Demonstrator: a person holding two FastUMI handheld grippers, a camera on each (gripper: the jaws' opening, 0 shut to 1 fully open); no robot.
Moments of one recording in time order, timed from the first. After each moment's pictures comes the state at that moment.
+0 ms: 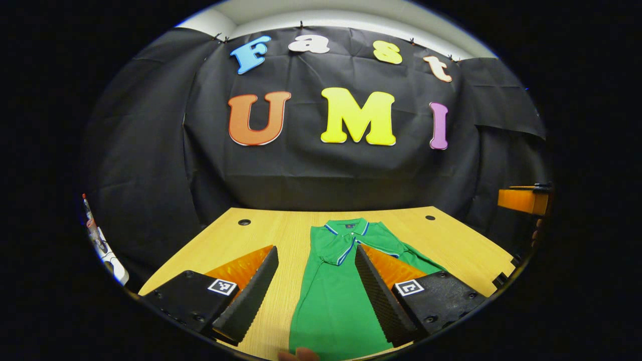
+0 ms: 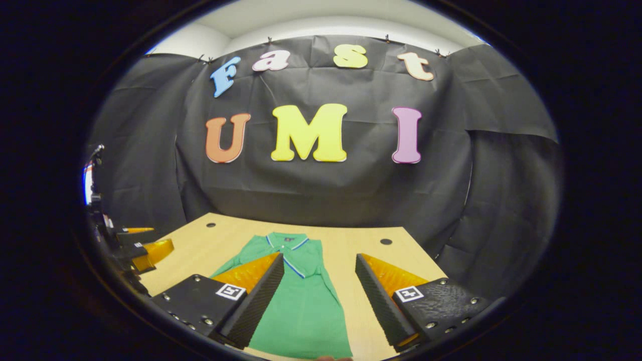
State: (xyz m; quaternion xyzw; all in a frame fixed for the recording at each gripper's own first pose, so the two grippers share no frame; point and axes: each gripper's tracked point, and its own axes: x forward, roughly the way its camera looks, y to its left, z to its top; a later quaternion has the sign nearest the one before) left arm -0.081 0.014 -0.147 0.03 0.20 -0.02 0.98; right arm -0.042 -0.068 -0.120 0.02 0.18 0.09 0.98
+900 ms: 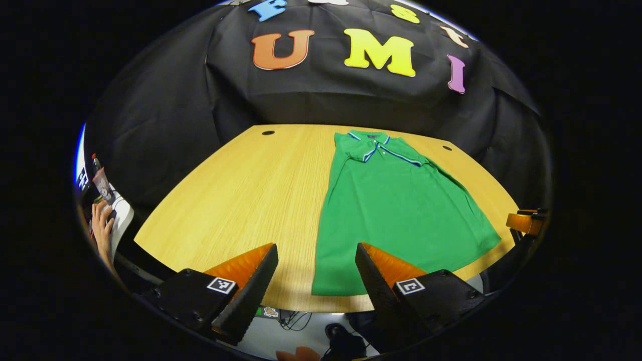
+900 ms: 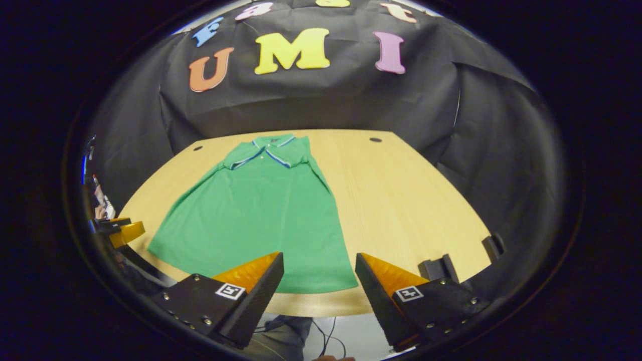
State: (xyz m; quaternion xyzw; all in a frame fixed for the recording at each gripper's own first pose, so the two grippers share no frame) left arm -0.216 0.056 -0.293 0.00 0.42 0.04 0.91; right arm -0.158 -0.097 -0.318 0.03 0.41 0.05 0.91
